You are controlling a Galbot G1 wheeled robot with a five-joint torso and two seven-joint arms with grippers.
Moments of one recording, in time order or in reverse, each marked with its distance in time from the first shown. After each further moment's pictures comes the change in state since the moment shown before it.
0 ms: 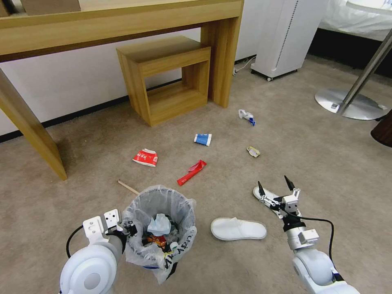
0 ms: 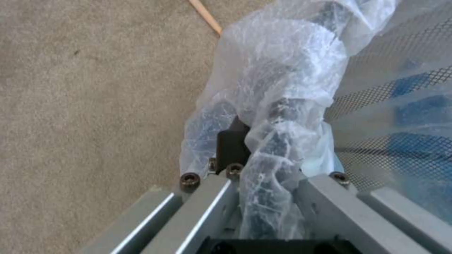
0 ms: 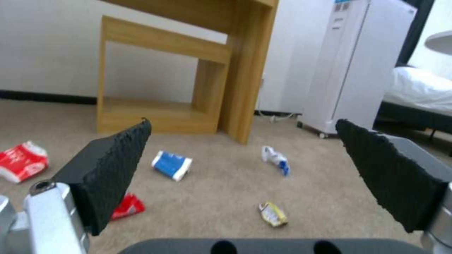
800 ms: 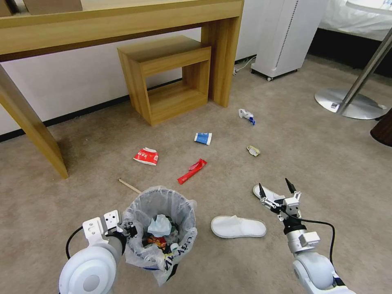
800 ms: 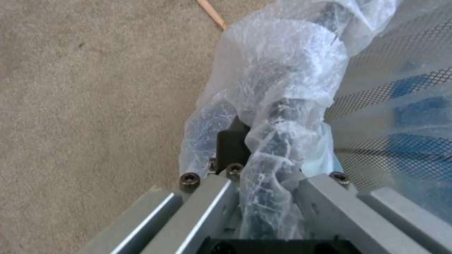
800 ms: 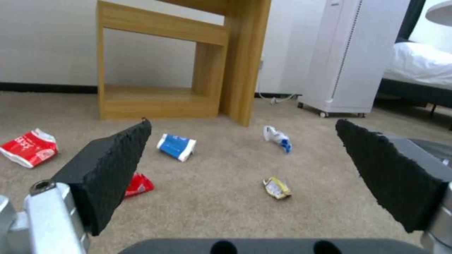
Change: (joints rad) left arm 0.016 0.007 -0.002 -0.011 0.002 0.000 0.003; right arm -0.038 0.033 0.021 0.000 0.025 -0.034 -0.030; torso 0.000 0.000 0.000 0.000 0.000
